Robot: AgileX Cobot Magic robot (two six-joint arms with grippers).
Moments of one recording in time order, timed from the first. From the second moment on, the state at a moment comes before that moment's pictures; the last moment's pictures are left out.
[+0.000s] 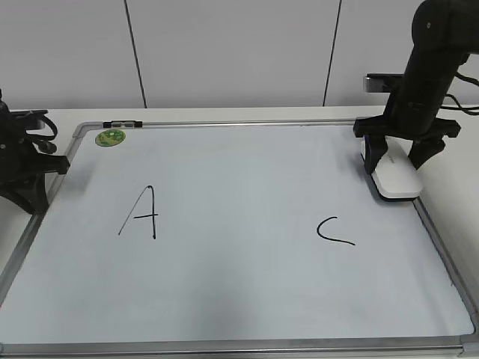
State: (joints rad) left arm 0.01 2.15 -1.49 -0.10 0.95 0.00; right arm 0.08 2.26 -1.88 0.05 1.22 0.03
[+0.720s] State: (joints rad) left arm 0.01 2.15 -1.49 -0.10 0.95 0.00; right arm 0.08 2.29 -1.88 0.02 1.22 0.02
